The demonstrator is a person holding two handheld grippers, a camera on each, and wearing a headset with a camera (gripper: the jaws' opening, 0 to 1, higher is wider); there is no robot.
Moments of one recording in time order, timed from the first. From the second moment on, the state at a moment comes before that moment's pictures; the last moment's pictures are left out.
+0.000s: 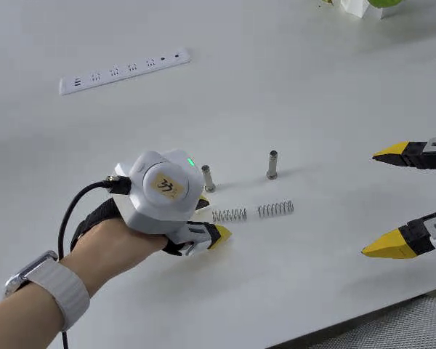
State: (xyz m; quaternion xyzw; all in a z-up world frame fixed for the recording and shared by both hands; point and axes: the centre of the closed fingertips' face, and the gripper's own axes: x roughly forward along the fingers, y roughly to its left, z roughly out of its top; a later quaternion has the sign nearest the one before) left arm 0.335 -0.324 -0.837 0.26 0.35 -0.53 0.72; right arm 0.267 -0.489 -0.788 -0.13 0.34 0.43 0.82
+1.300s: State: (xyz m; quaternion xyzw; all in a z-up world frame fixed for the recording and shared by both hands) left arm 0.340 -0.320 -0.845 0.31 0.35 -0.55 0.69; right arm 0.271 -0.476 -0.788 -0.11 0.34 0.42 0.83
